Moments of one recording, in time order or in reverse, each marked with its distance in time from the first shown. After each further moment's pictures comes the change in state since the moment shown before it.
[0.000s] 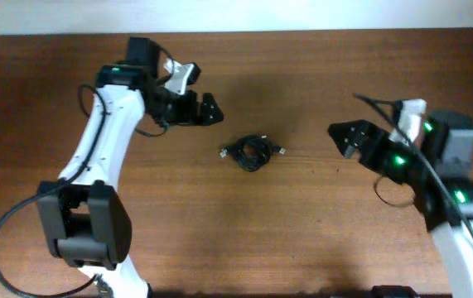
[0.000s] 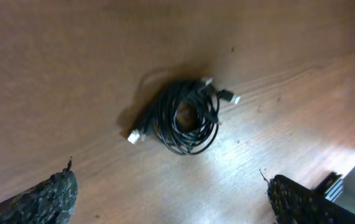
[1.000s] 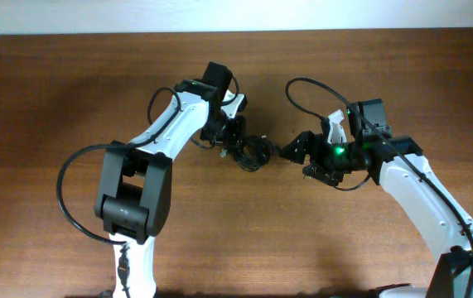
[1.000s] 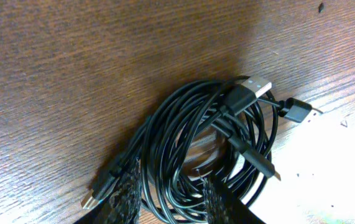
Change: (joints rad) left arm -0.243 0.235 -0.021 0.150 -0.205 -0.134; right arm 0.183 0.399 0.000 0.013 -0.099 0.023
